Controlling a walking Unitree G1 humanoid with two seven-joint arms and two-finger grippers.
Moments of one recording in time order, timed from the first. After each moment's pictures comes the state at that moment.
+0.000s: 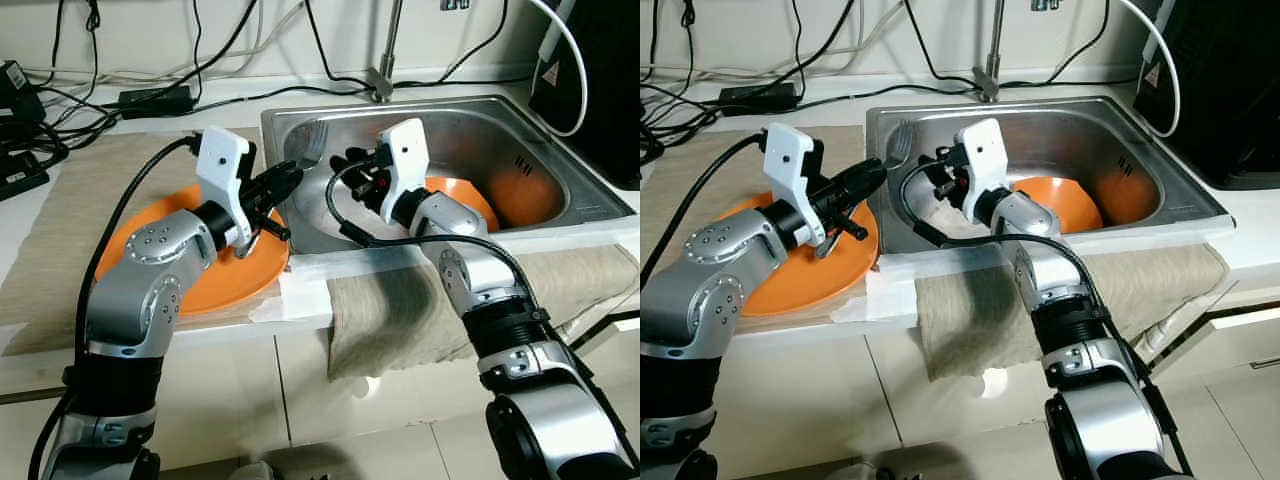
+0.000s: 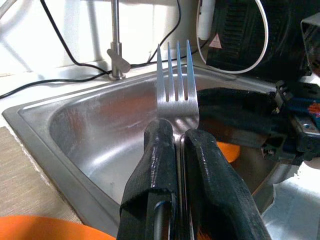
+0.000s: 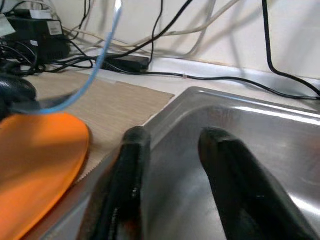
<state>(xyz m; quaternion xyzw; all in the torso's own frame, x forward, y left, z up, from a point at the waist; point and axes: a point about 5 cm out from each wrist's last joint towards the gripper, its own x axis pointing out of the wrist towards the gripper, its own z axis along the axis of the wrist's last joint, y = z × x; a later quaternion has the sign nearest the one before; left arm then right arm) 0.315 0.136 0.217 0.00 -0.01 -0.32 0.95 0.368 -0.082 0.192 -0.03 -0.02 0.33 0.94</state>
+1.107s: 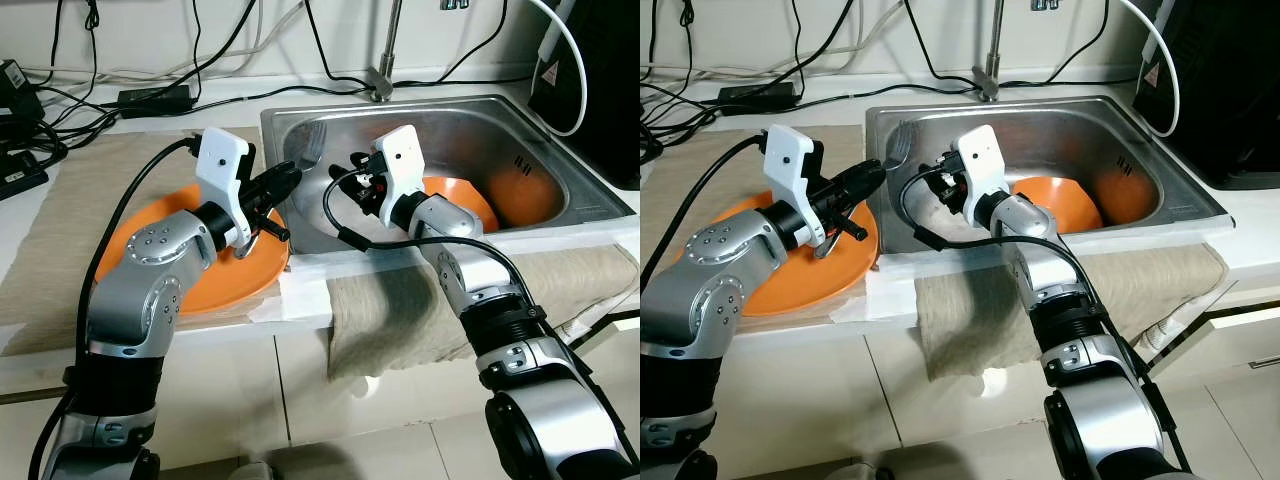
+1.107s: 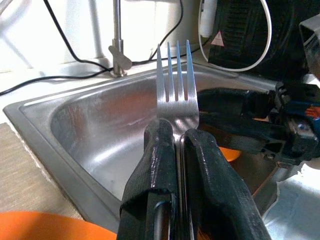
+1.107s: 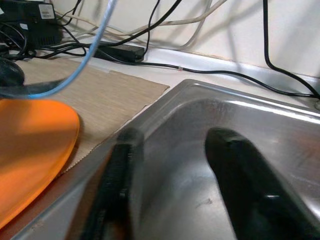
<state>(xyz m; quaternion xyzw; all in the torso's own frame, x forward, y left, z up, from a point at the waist) 0.317 0.137 0.213 0.00 0.00 -0.32 0.95 0.370 -0.081 0.188 -0.05 -0.02 0.32 0.95</state>
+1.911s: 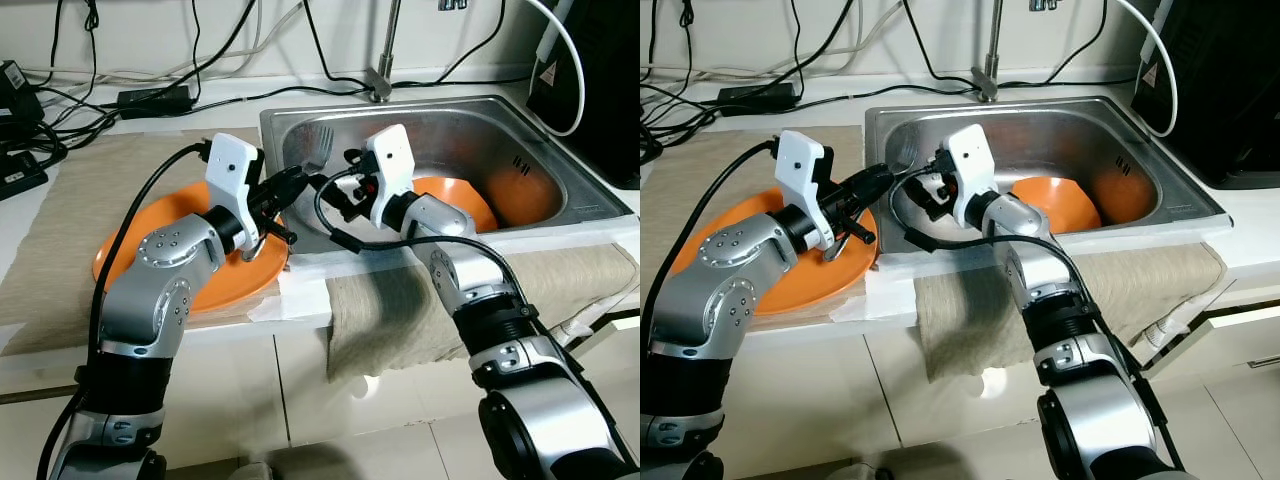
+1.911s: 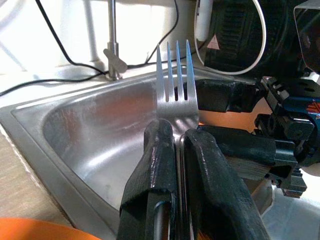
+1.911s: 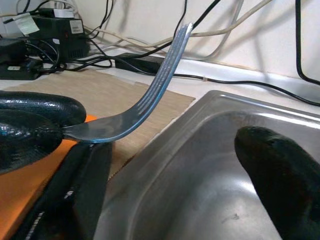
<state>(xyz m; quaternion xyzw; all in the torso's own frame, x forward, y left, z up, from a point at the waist) 0.318 0.130 0.210 0.00 -0.01 -0.33 0.95 0.369 -0.066 0.196 -0.03 -0.02 0.36 0.93</state>
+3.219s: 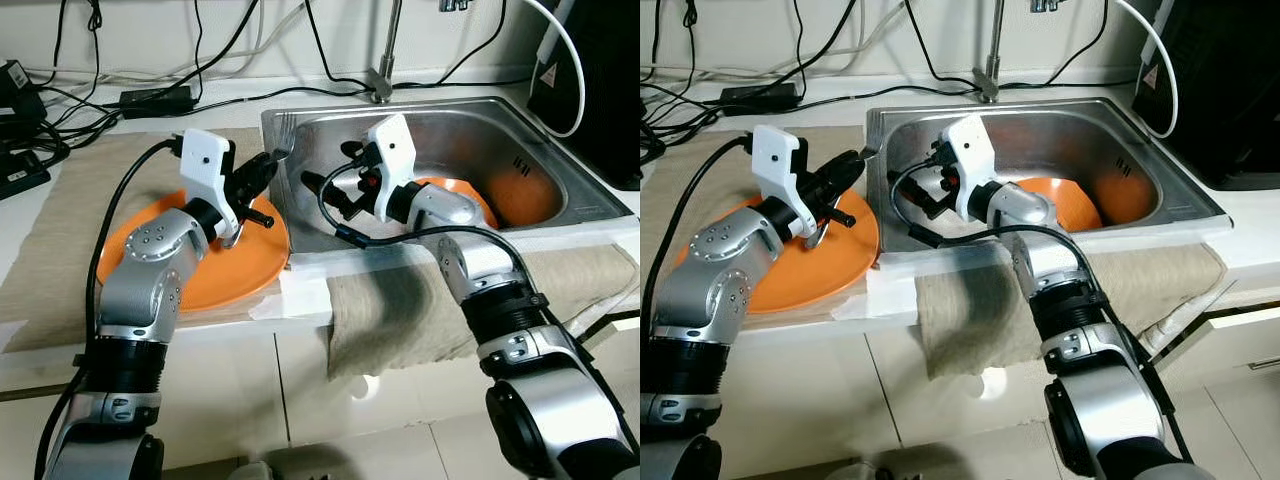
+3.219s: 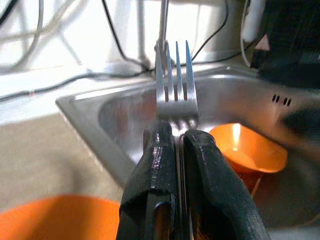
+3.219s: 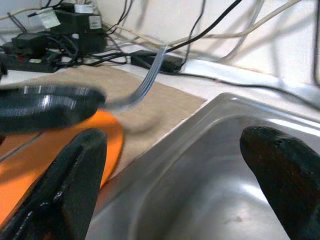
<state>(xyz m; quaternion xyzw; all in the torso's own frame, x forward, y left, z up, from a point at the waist) 0.342 0.161 0.192 0.00 -0.01 -0.25 0.97 0.372 -0.079 0.210 -0.05 -0.02 0.40 0.92</state>
